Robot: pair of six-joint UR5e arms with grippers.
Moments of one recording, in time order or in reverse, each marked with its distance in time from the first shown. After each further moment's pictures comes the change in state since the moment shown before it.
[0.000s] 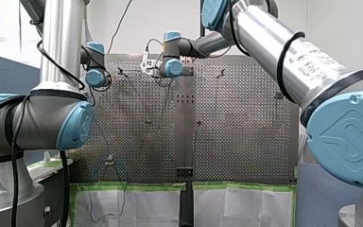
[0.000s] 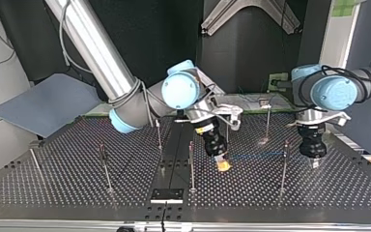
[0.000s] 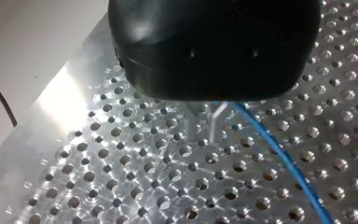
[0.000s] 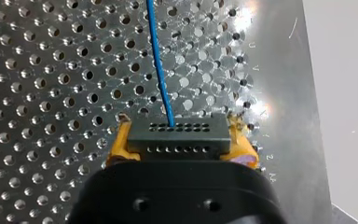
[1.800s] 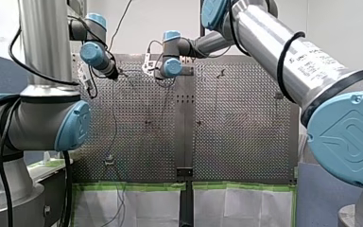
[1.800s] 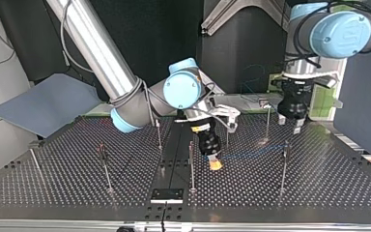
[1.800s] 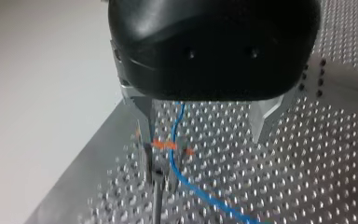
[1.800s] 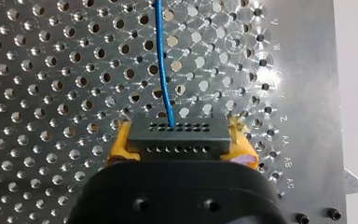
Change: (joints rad) left arm -0.092 0.343 -0.167 -0.362 0.093 0.023; right arm 0.006 0.000 0.000 0.041 0.106 -0.004
